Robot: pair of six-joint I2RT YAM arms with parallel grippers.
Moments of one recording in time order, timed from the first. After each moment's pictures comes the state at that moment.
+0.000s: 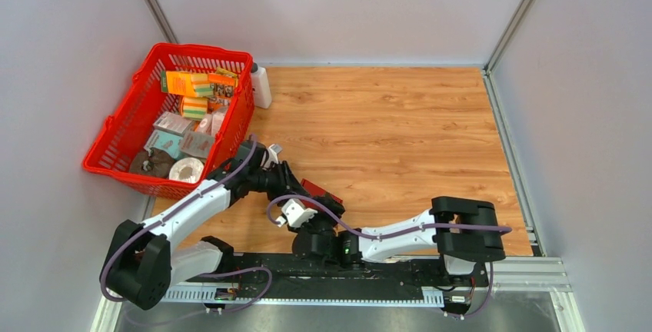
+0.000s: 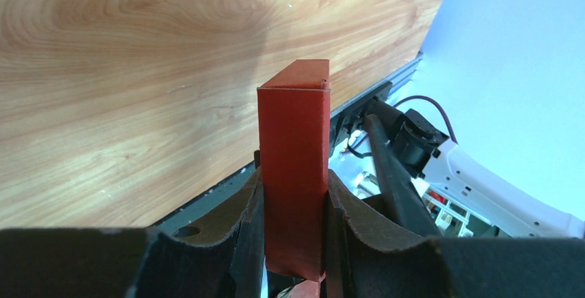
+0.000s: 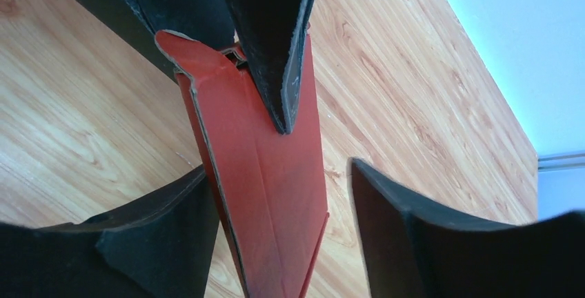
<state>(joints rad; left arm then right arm) -0.44 1.13 0.57 -0.33 0.64 -0.95 1.54 1.71 0.88 0.11 1.07 -0.01</state>
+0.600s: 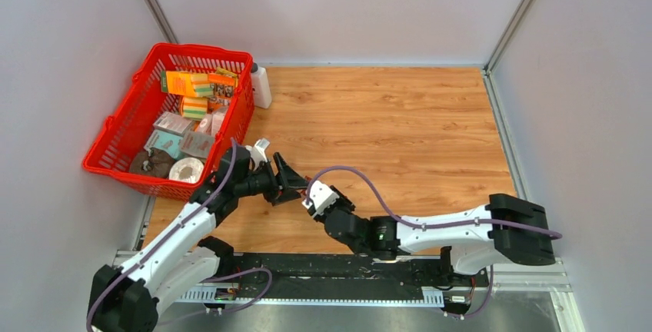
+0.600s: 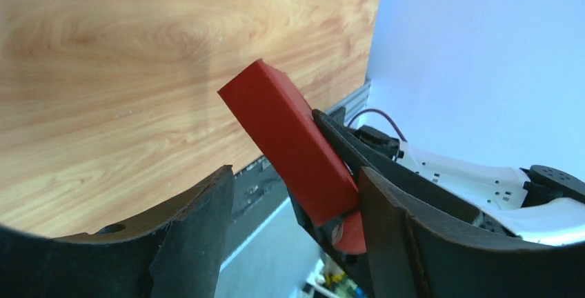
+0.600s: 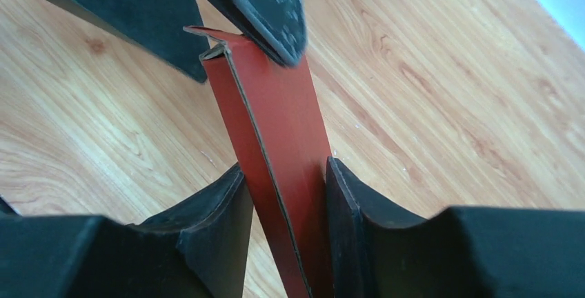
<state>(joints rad) -0.44 0.89 0.49 -0.21 0.61 -1.08 1.47 1.41 0.70 0.21 0.82 0.01</state>
